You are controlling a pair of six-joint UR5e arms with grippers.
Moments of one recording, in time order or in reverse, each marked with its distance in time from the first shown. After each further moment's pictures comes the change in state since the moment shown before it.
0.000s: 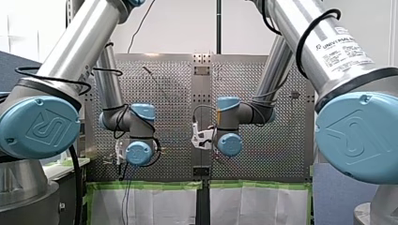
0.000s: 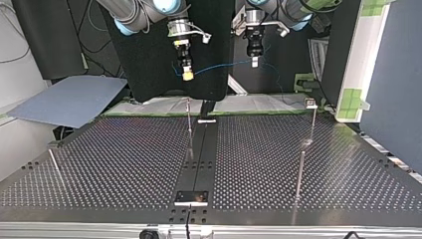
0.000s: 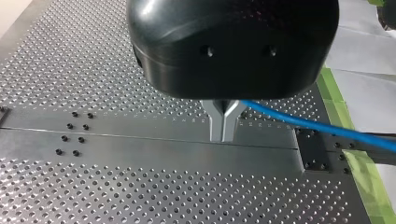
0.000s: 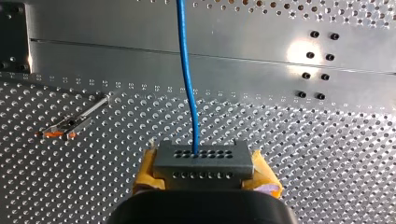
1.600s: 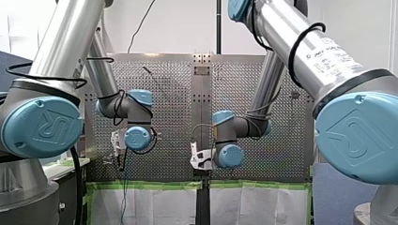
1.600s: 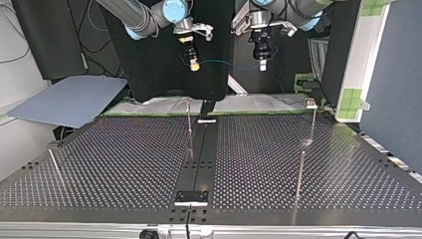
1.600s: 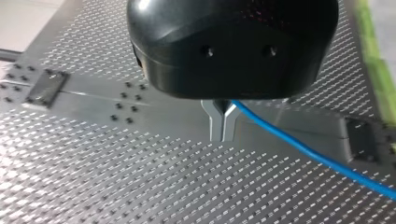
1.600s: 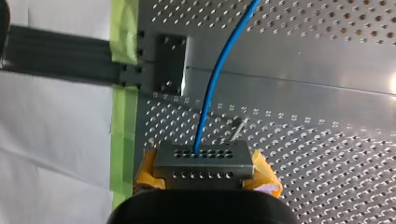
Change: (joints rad) left arm 0.040 0.161 -0.002 -0.149 -0.028 -0.133; right arm 0.006 0.130 -0.059 0.229 -0.066 0.107
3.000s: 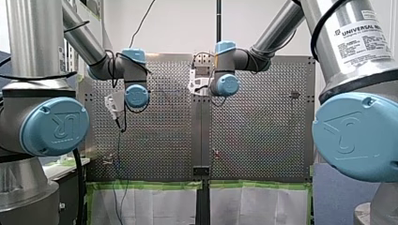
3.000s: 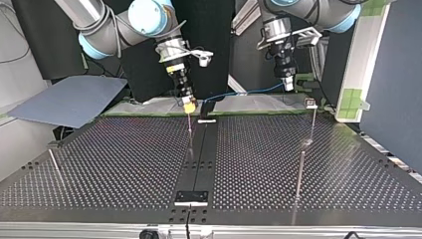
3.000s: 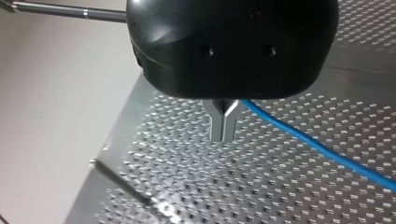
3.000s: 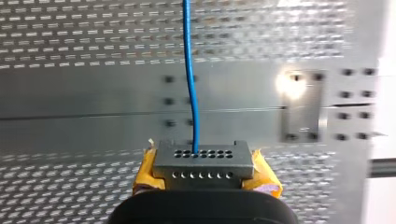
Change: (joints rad) left arm 0.108 0.376 0.117 -0.294 -0.042 -0.077; right arm -0.046 -0.382 -0.248 0.288 -0.111 0.021
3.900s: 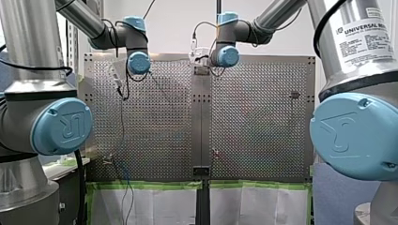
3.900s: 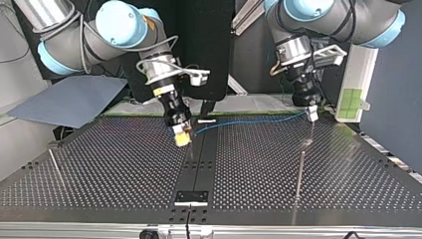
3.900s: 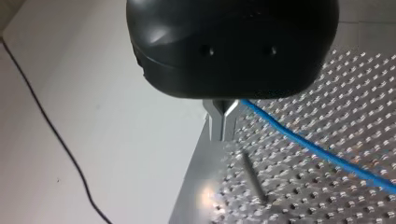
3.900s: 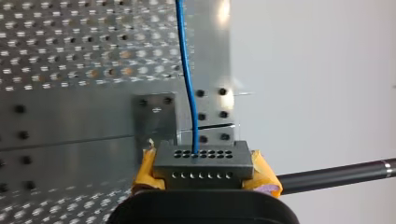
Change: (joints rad) left arm 0.079 0.102 0.271 -0.270 0.007 -0.002; right arm -0.036 -0.052 -0.234 0.132 -0.092 0.009
